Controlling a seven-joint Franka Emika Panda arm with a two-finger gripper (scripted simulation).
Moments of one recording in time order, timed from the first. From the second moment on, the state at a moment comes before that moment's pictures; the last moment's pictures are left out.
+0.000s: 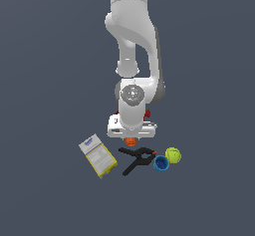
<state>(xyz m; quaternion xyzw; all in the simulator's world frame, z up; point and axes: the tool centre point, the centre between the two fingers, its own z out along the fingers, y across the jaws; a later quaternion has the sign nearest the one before) 0.037 0.015 0.055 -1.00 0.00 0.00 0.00</state>
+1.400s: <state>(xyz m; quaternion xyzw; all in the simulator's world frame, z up) -0.033 -0.105 0.312 -1.00 0.00 0.00 0.00</state>
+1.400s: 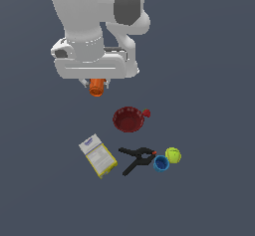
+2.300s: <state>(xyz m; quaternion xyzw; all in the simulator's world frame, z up) -0.056 -0.154 0.415 -1.00 0.00 0.00 0.00</state>
